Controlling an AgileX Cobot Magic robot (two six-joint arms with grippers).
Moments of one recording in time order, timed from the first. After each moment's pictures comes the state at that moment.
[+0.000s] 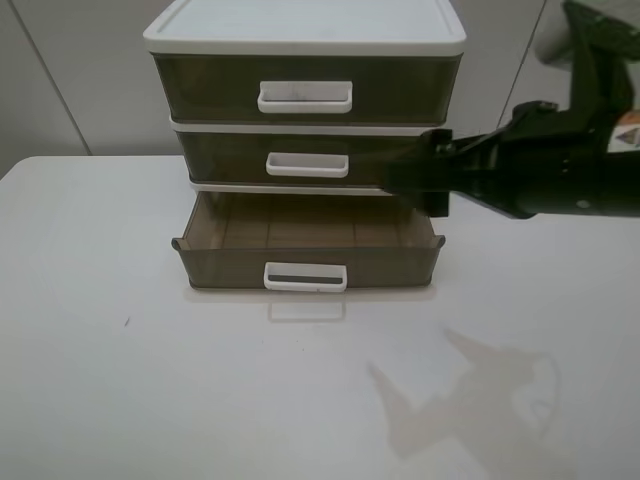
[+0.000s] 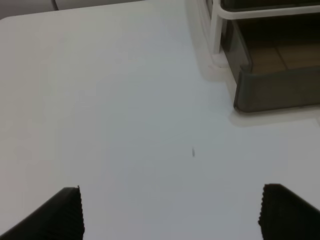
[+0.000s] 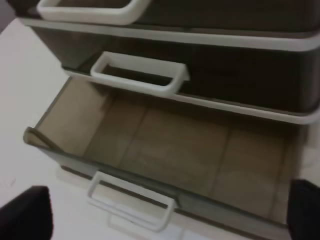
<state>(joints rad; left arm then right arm) -0.02 -0.01 -0.50 -0.05 1.06 0.11 0.59 1.18 -0.59 0.25 0.09 0.05</state>
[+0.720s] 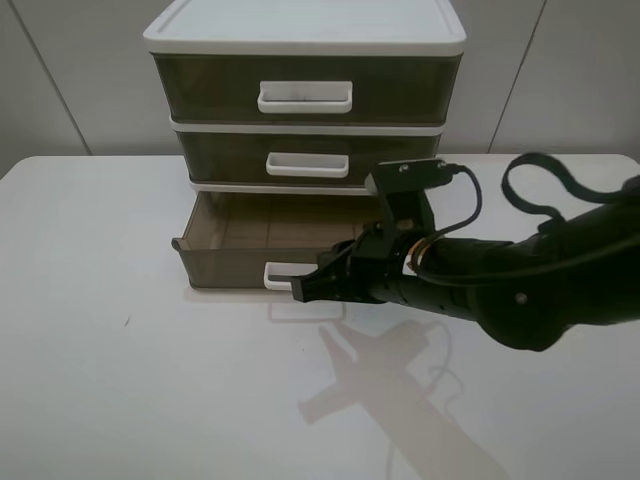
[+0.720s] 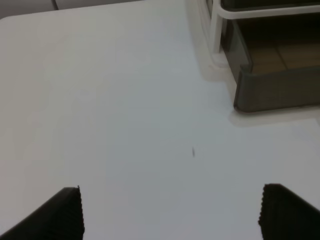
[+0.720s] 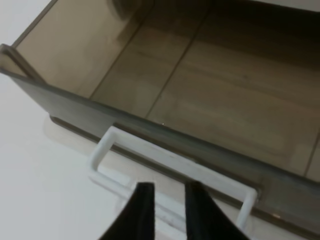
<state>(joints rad) -0.02 -0.01 -0.50 -0.05 1.06 0.11 0.83 1.73 -0.58 0.34 -0.43 0.05</state>
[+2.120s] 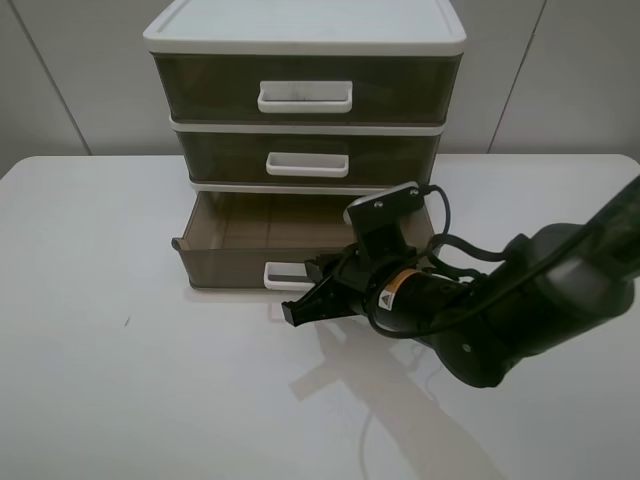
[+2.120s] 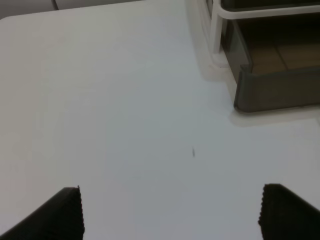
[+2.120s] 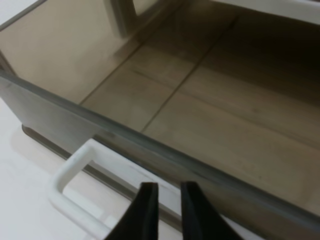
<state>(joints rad) -0.02 -0.01 -0.50 -0.05 1.06 0.11 0.83 1.98 -0.58 0.21 -0.80 0.06</state>
